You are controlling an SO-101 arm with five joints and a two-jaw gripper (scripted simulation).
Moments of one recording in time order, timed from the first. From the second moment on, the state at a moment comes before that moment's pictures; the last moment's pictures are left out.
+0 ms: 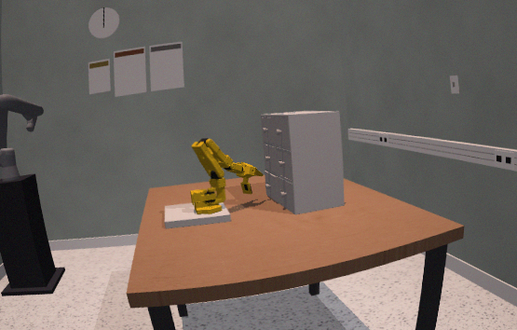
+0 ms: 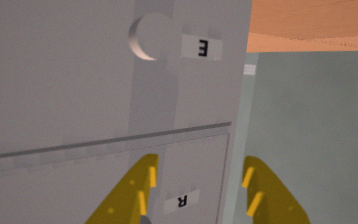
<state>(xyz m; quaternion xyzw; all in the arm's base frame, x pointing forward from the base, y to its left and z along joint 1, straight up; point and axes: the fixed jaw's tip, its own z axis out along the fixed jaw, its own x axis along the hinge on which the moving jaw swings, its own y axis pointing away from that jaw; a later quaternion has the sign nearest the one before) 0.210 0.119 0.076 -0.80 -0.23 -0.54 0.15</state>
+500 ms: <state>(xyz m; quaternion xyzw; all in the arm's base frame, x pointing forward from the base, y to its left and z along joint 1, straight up) 0.220 0.119 0.067 -0.80 -0.22 -0.55 0.14</state>
